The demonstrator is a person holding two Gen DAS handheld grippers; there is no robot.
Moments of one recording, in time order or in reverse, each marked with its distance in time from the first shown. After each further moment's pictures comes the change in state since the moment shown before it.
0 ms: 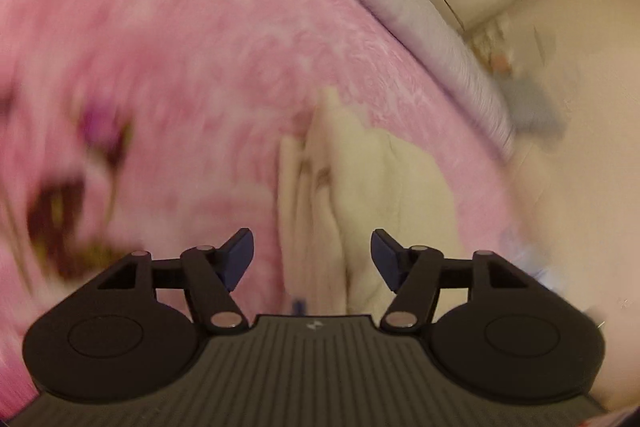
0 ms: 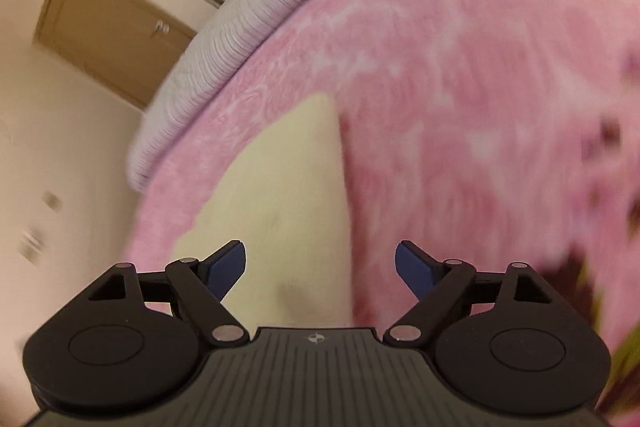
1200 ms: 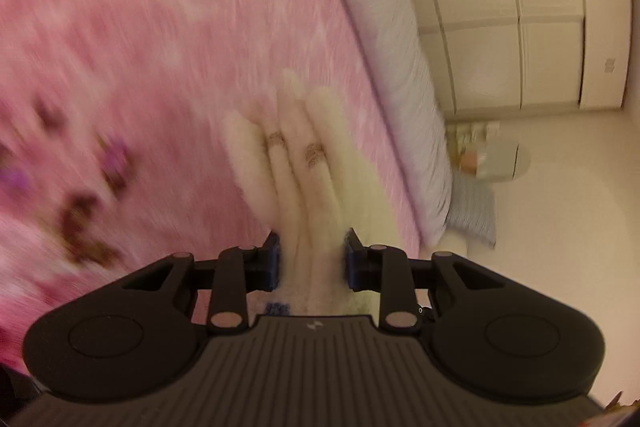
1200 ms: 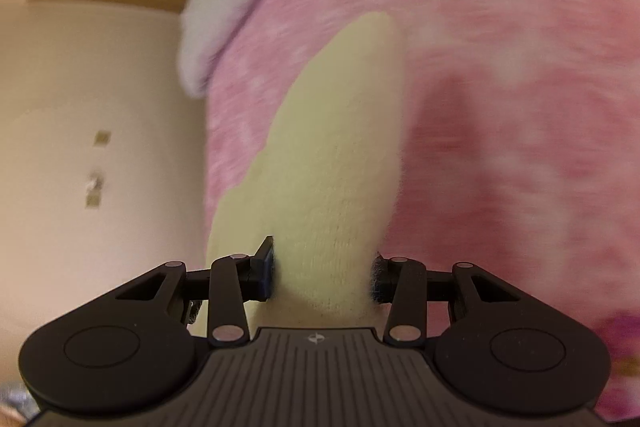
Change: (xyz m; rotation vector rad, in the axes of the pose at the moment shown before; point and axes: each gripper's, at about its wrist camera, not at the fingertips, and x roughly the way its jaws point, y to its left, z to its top) left arm -0.100 0.004 0.091 -0.365 -0.059 -0.123; right arm 0.109 0.196 0.038 0.027 0.444 0.131
